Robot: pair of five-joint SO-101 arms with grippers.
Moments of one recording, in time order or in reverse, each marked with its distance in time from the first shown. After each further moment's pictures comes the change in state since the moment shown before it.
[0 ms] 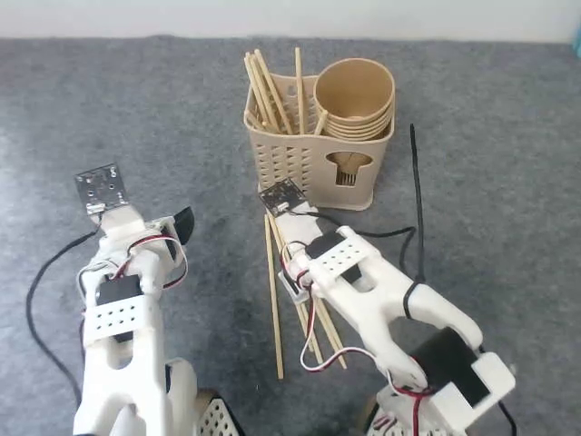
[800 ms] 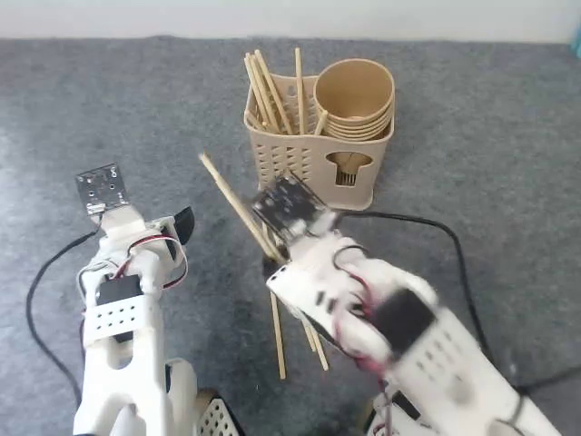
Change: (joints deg) left arm 0.0 0.0 0.0 0.0 0.0; right arm -8.2 -52.4 -1.7 13.2 7.7
